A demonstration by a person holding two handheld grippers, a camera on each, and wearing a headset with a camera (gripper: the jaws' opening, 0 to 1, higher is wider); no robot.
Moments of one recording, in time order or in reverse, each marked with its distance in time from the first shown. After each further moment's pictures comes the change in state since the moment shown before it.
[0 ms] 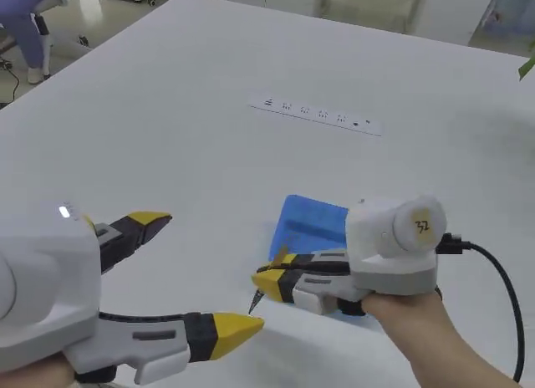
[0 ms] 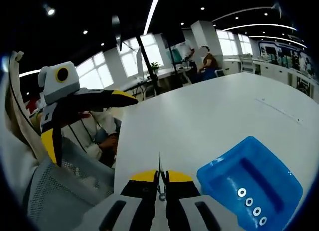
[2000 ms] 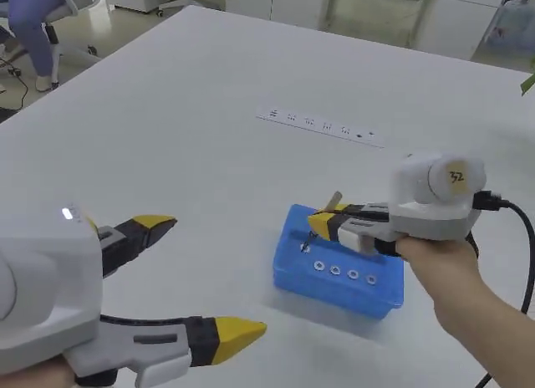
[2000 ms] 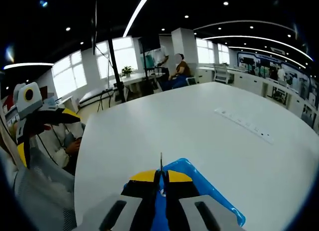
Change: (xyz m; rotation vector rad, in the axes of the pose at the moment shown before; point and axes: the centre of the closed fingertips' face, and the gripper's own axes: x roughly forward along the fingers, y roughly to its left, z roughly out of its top) left arm -0.007 0.000 0.008 -0.002 -0.026 -0.001; right arm -0.037 -0.095 0.038 -0.031 -0.026 -0.277
